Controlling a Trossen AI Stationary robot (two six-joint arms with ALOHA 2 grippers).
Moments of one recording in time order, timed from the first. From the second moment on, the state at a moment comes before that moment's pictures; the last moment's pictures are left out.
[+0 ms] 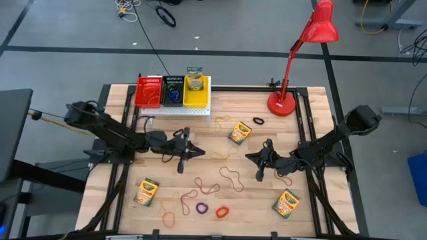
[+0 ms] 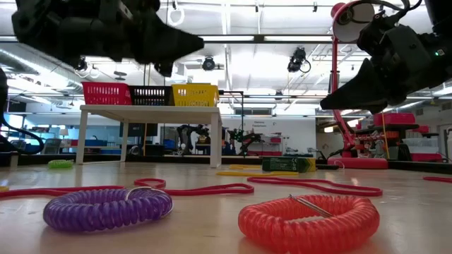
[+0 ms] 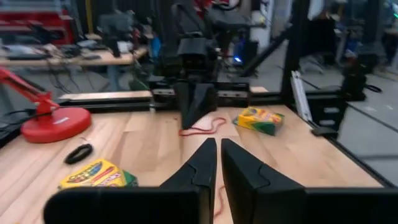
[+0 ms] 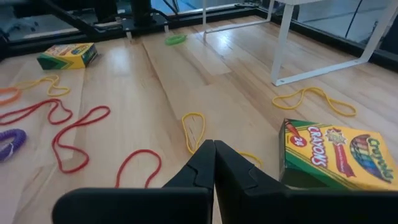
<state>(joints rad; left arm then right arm) -0.17 1.42 0.40 1.00 -0.11 0.03 0.50 1.35 0.30 0.58 0.75 0.41</state>
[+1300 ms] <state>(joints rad) -0.17 1.59 0.38 1.20 -0.22 -0.04 -0.42 1.47 0.54 0.06 -0.06 0.45</state>
